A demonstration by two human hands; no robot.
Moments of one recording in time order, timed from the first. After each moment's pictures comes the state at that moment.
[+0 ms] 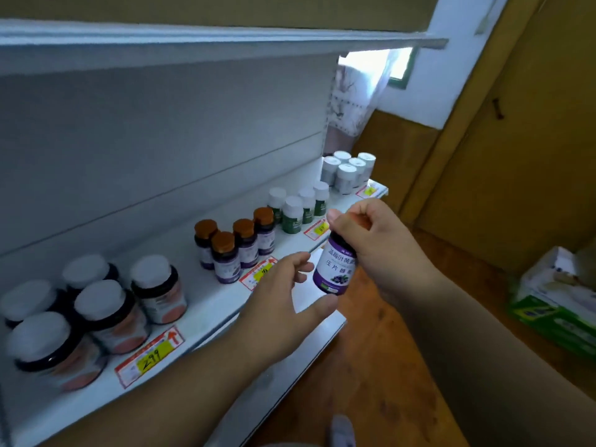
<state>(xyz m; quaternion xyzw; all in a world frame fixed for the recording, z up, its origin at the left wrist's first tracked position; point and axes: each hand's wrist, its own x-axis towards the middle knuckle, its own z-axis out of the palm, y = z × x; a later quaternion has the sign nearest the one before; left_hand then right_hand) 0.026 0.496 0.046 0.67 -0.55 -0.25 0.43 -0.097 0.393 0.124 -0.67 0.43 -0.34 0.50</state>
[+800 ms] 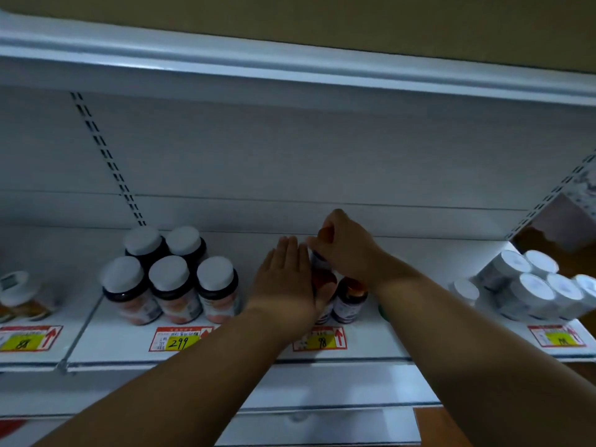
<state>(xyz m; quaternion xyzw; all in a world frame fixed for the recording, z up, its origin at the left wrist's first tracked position) 0.124 0.394 0.024 0.96 -0.28 -0.04 0.04 0.138 0.246 0.061 -0.93 0.08 -0.02 0.36</state>
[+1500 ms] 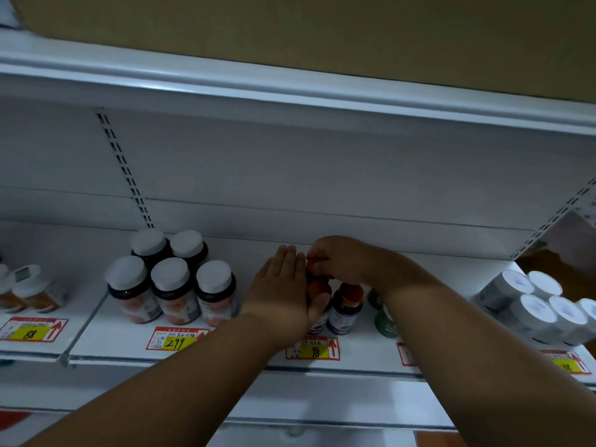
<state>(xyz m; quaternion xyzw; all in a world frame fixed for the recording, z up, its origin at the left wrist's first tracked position) 0.124 0.395 0.021 0.96 -0.28 -0.03 0.05 0.158 0.228 0.063 -0.95 -0.05 0.18 0.25</state>
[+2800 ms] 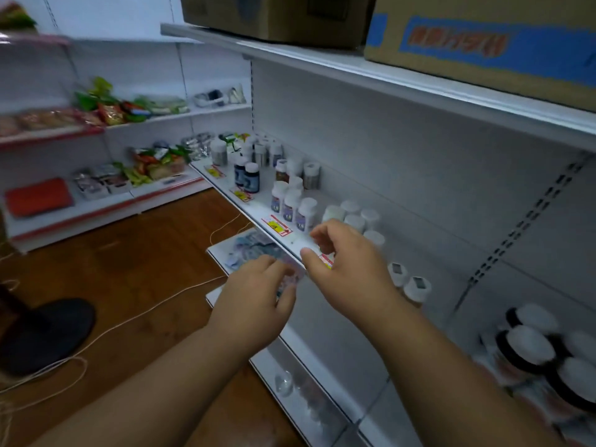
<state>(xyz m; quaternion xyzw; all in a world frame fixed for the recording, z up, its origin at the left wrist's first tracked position) 0.007 0.924 0.060 0.95 0.13 0.22 0.18 0.100 0.795 0.114 -0.85 -0.37 -0.07 0.36</state>
